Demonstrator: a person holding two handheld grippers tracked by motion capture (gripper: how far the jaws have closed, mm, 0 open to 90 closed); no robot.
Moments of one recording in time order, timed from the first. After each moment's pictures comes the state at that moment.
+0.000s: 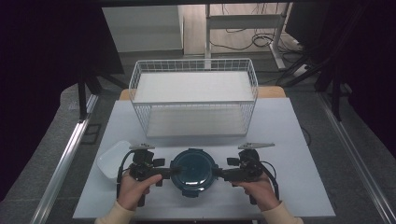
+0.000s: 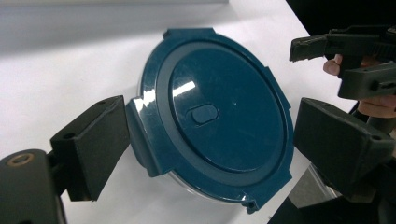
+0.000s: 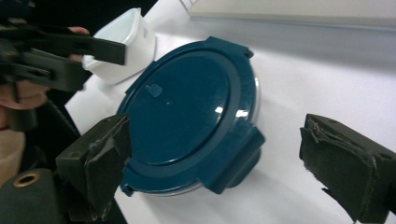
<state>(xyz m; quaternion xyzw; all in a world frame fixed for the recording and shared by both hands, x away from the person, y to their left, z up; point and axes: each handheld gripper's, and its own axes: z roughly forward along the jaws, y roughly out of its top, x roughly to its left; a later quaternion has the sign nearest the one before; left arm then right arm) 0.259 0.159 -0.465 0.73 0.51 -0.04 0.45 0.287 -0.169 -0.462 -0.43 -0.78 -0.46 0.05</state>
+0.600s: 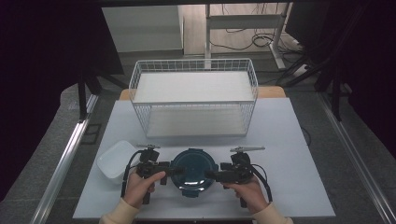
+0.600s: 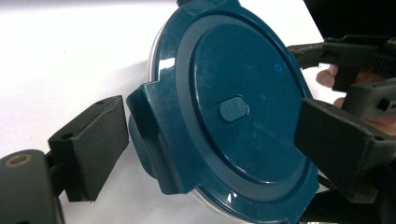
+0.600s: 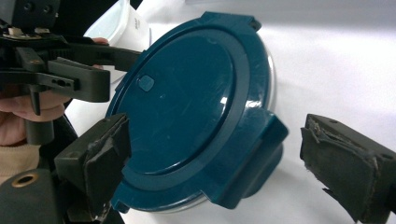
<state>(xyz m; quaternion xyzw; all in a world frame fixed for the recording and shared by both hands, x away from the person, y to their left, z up) 0.279 0.155 -0.496 0.72 0.53 -0.10 0.43 0.289 -0.150 -0.488 -0.46 -0.76 -0.45 0.08</state>
